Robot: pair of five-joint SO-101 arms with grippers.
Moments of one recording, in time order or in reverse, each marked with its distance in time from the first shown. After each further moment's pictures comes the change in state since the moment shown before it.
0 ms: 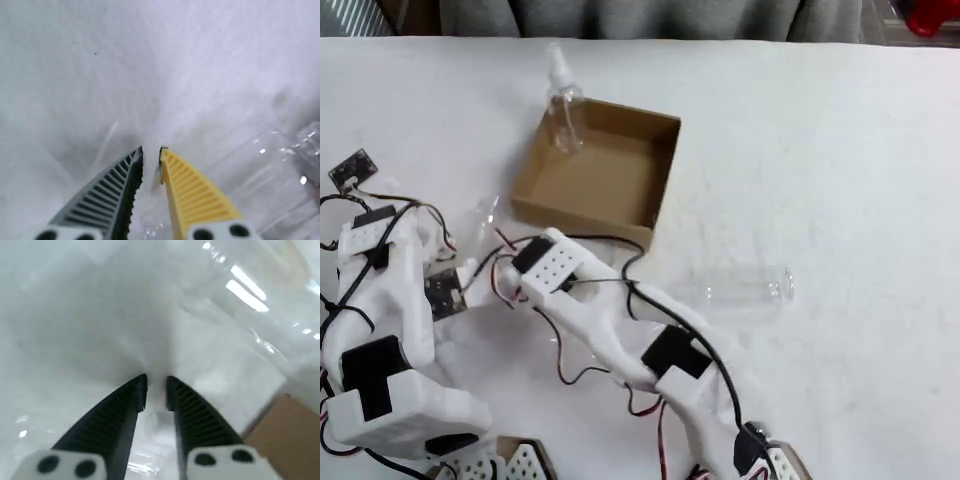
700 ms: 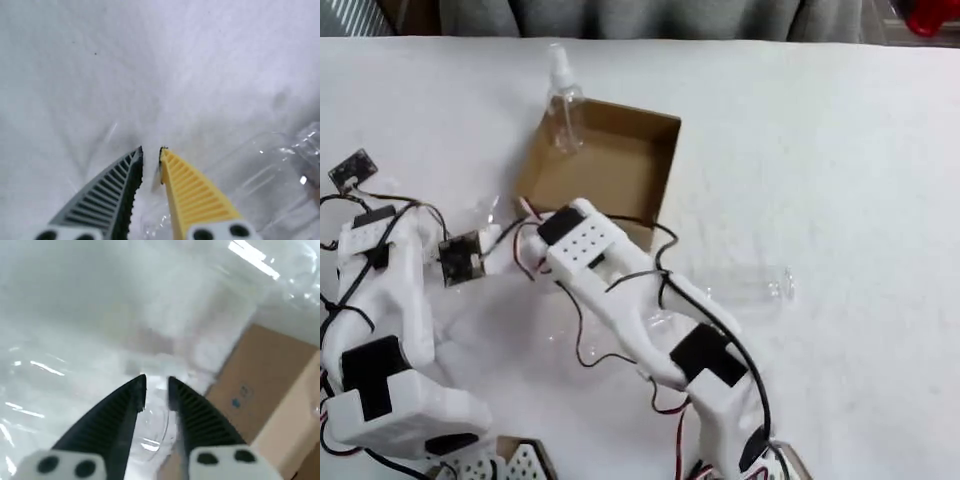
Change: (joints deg) left arm 0.0 0.0 0.0 0.0 0.0; right arm 5.8 -8.3 0.0 7.9 -0.3
